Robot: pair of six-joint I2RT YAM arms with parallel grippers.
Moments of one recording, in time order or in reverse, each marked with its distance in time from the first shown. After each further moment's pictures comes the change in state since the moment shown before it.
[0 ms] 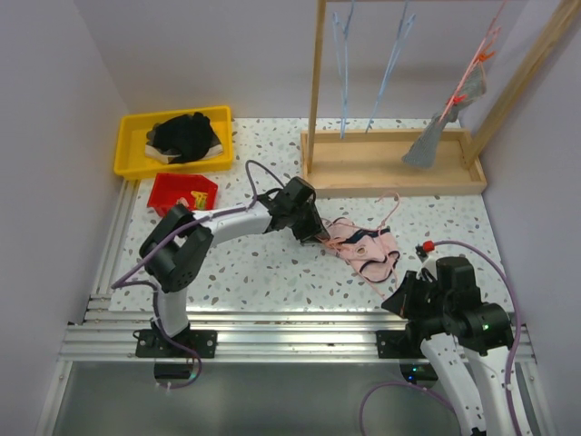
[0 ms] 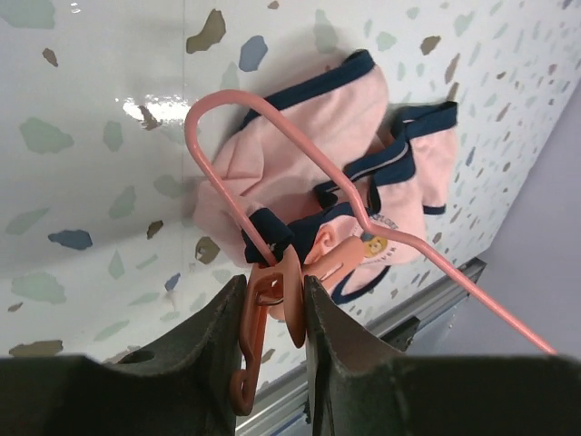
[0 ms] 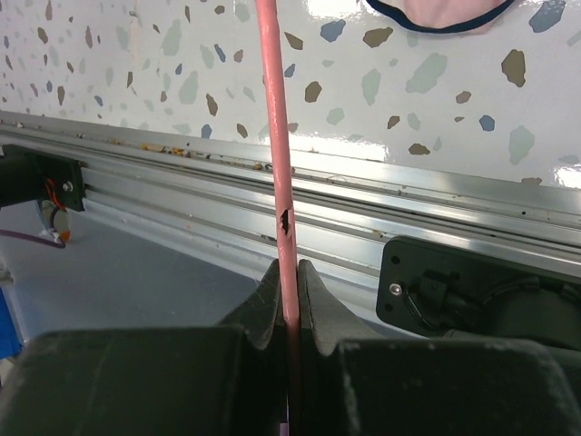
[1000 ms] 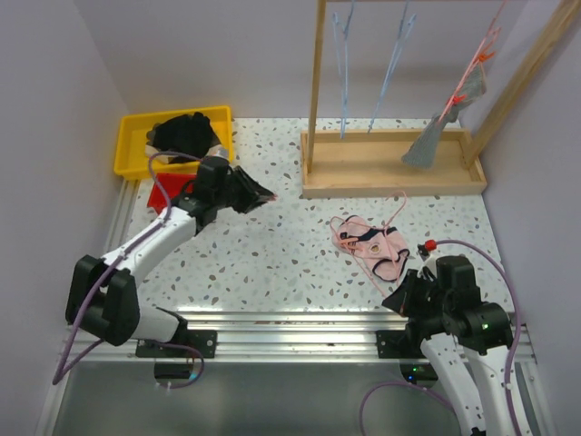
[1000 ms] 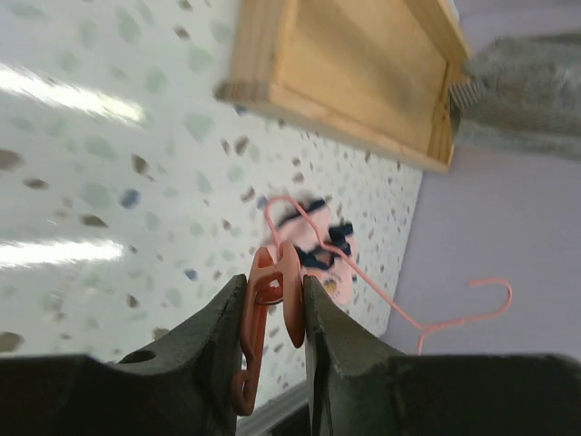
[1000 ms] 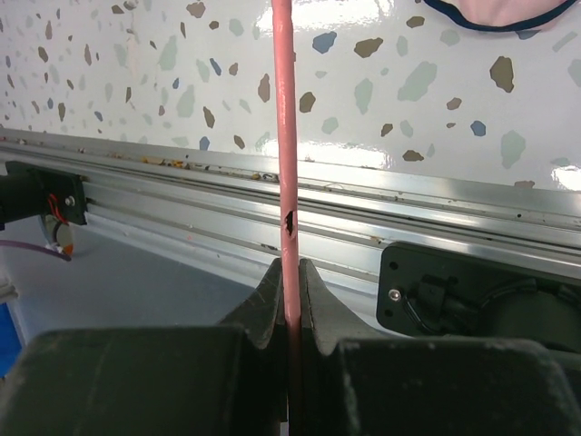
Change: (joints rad) left arm 0.317 -0.517 -0.304 0.114 0.031 0.022; right arm -0.001 0.002 -0.002 0.018 0.019 0.027
